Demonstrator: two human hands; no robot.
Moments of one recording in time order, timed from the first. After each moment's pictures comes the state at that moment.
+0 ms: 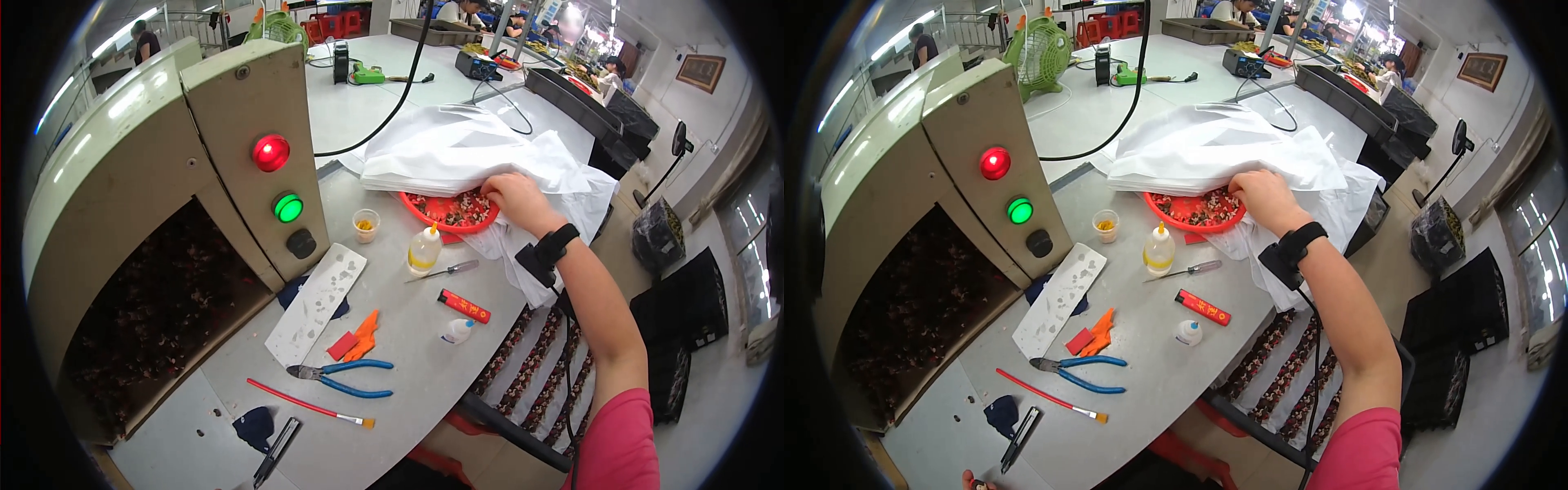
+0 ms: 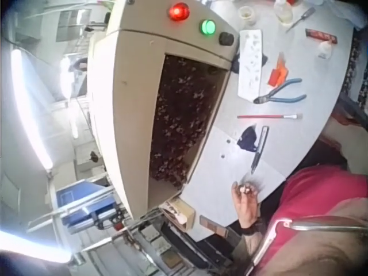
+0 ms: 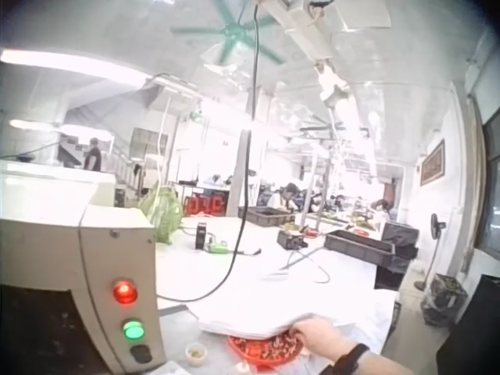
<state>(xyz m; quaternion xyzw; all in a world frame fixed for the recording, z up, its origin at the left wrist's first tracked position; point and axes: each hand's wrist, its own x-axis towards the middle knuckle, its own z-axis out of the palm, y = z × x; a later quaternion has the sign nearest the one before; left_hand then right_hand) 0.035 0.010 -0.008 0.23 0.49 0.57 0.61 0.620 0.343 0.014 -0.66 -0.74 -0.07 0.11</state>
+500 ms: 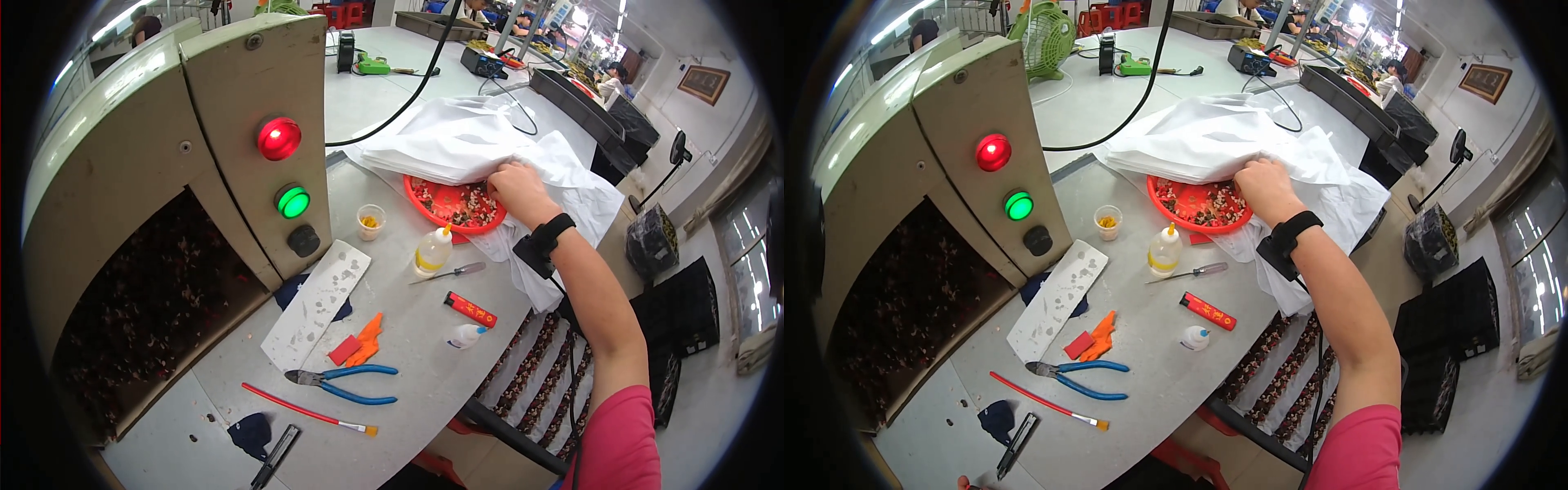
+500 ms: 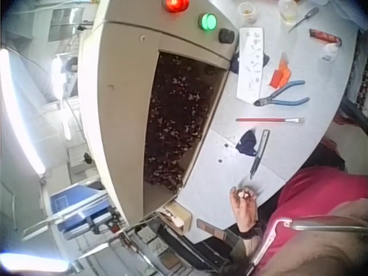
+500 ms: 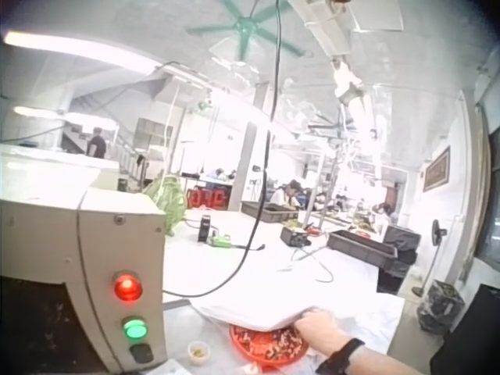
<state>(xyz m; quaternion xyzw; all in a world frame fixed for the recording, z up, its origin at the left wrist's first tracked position) 0.036 0.015 -0.002 0.21 0.55 0.54 0.60 0.604 0.366 0.024 -0.69 -0.70 -0.16 -0.10</state>
